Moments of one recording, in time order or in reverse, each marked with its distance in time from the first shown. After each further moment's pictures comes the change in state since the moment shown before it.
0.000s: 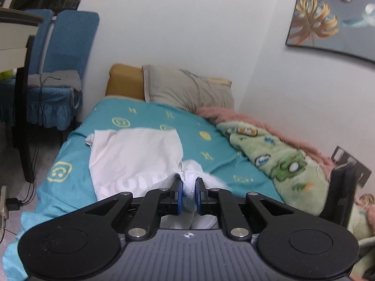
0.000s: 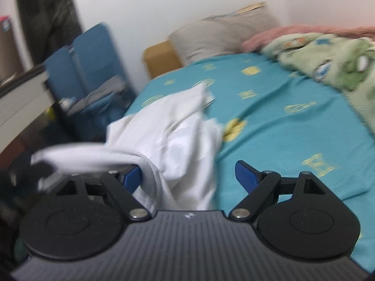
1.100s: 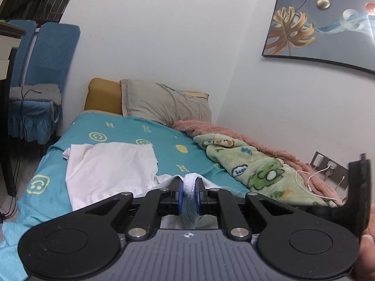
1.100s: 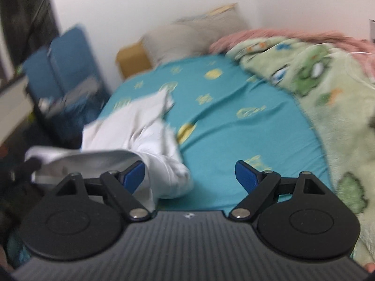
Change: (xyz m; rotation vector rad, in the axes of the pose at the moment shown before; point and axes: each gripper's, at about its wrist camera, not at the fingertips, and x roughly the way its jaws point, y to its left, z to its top) left arm -0.015 -0.019 -0.005 0.013 -0.088 -0.102; right arm -0.043 -0.035 0.016 -0.050 0.086 -0.090
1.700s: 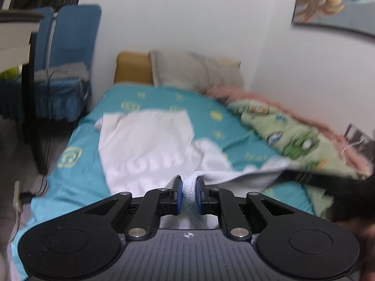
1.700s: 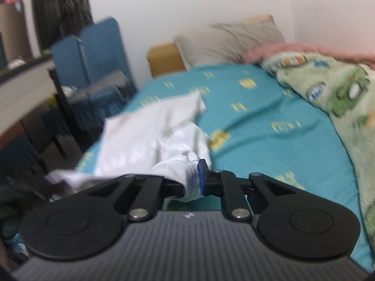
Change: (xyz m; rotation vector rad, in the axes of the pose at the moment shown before) left arm 0.017 0.018 -0.020 0.024 0.204 0.194; right arm 0.010 0.026 0.002 -0.090 -0.090 0.124
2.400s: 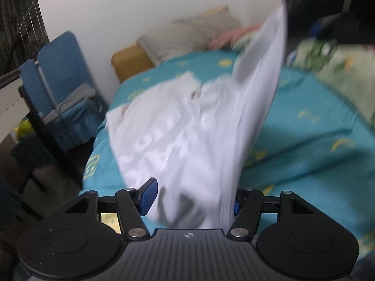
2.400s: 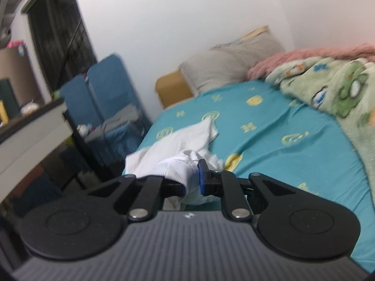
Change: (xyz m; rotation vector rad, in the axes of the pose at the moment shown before) left arm 0.053 -0.067 -0.050 0.436 0.160 0.296; right arm -0.028 -0.015 0.017 0.160 -0.142 0.037
